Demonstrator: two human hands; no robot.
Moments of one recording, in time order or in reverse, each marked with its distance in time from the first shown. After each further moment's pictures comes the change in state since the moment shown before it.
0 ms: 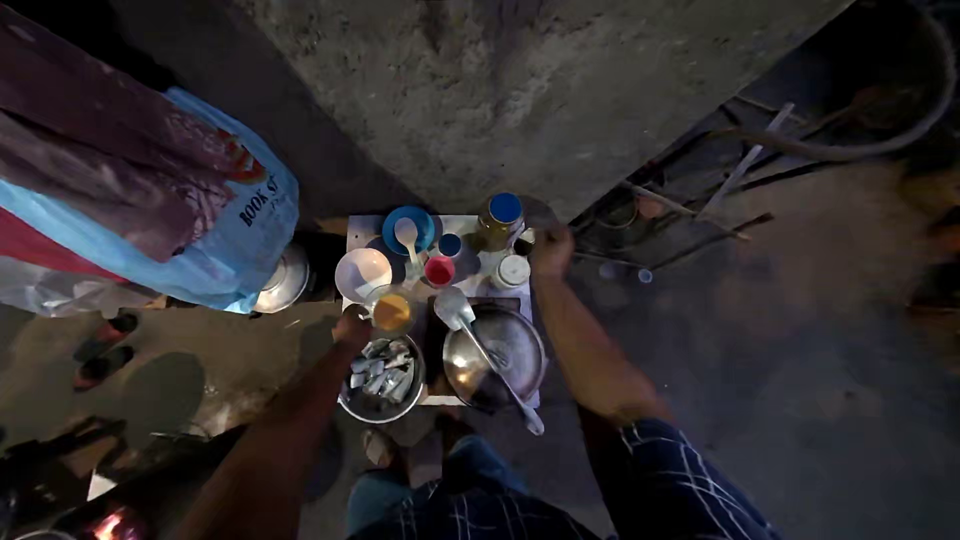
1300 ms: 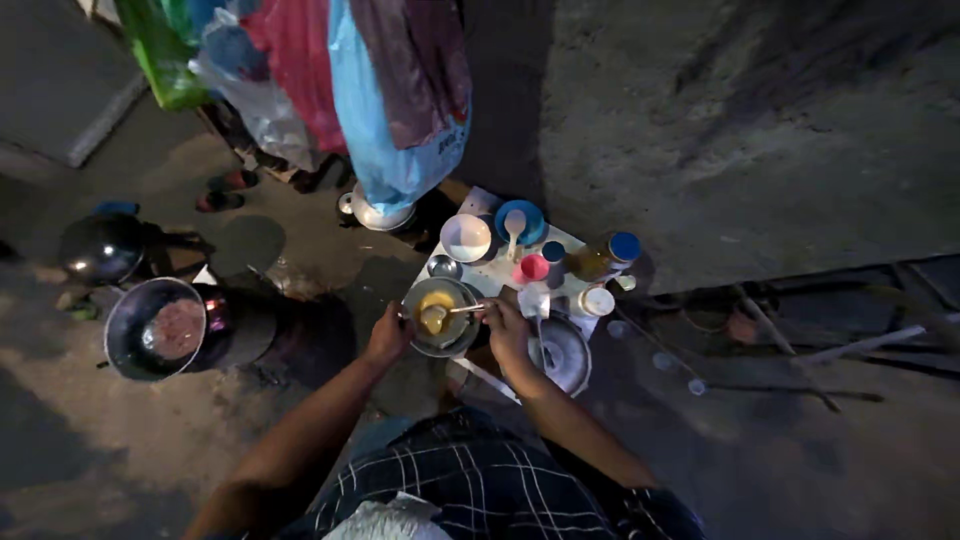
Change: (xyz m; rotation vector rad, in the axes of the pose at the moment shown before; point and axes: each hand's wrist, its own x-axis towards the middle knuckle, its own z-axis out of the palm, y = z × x) left_hand -0.230 -0.056 -0.015 -0.489 0.149 -0.151; right_hand -0.263 -0.098 0.030 0.025 -0.840 -0.317
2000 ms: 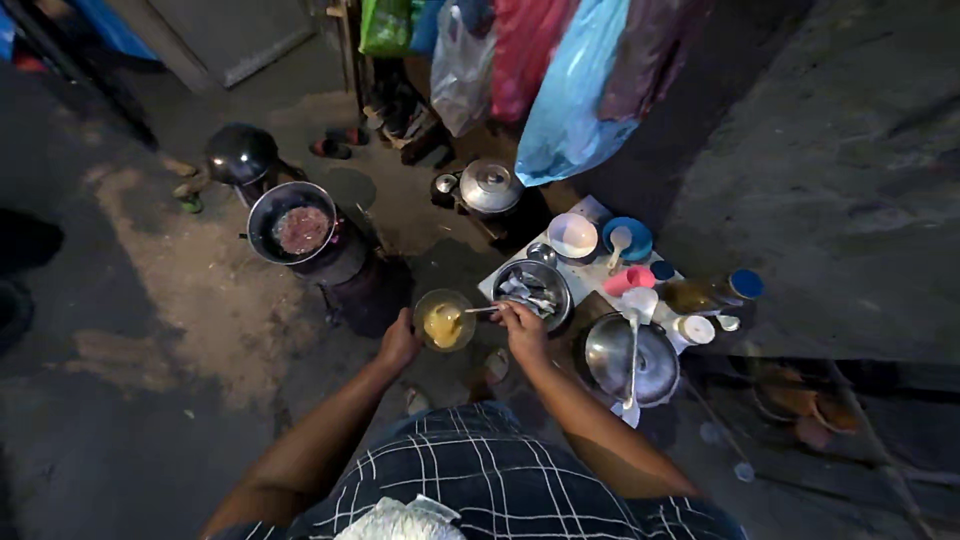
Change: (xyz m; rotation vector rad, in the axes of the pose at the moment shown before) left_hand -0.157 -0.214 -0.035 -0.274 0.187 -0.128; right_hand -0.130 -0.056 0.146 -0.156 -0.372 -0.110
